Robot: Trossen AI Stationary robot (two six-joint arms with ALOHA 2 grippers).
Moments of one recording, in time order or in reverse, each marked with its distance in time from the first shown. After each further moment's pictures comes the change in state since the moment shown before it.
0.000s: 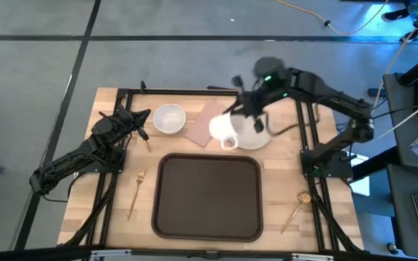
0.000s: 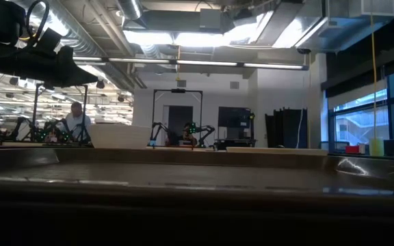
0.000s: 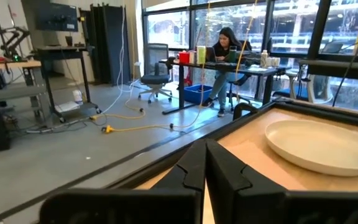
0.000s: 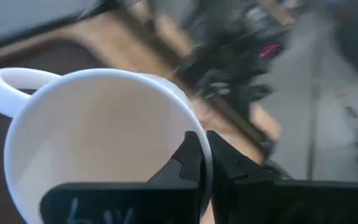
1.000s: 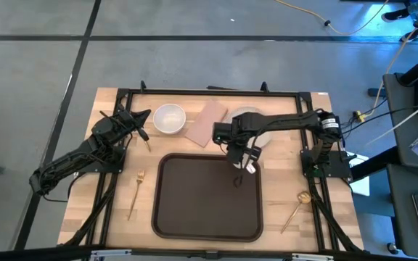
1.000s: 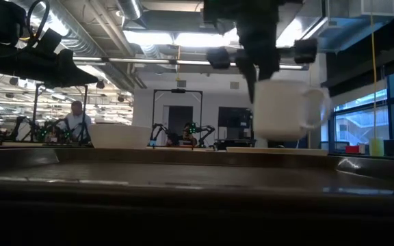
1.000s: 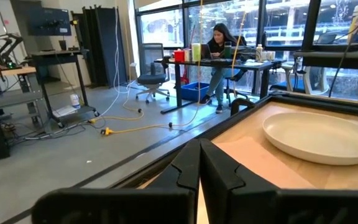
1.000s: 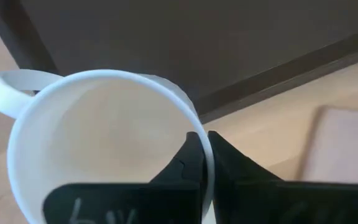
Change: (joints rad) left arm 0.000 0.001 0.000 -0.007 0.004 0.049; right arm 0.199 0.321 -0.256 -0.286 0.336 -0.313
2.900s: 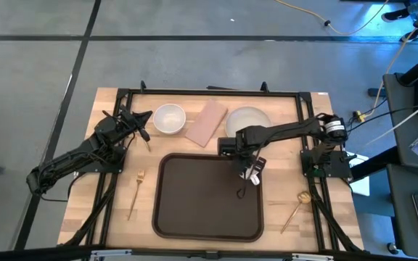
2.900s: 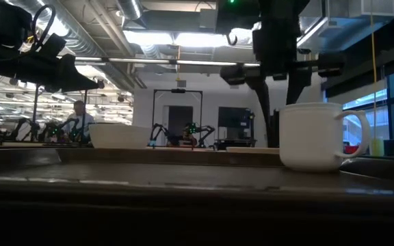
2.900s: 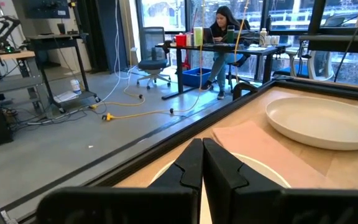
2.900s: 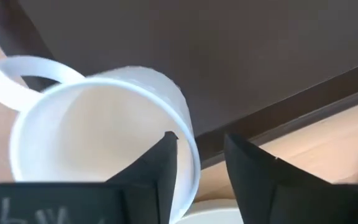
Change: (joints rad) left arm 0.000 0.064 0.000 0.000 0.001 -0.017; right arm 0.102 -0.054 -0.179 0.115 0.027 0.149
